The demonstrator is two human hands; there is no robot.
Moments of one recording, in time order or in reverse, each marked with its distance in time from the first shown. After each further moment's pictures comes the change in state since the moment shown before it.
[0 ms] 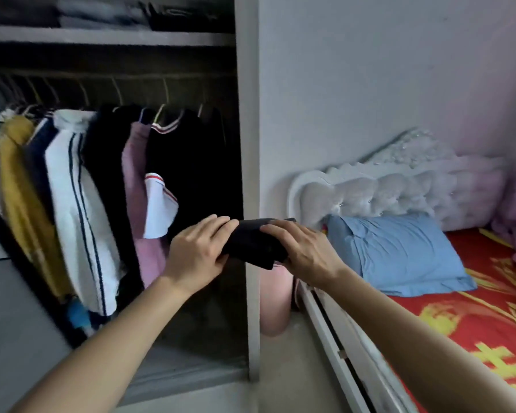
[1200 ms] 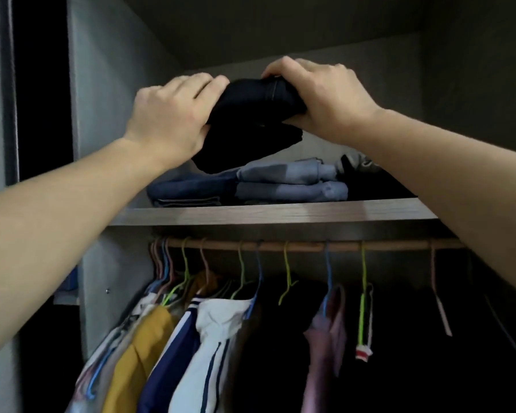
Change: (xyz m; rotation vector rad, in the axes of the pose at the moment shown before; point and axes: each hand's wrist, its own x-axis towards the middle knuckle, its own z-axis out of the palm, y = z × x) left_hand 0.317 -0.601 -0.199 0.933 0.472 0.063; right_hand 0.763 0.019 0.033 -0.245 0.557 -0.376
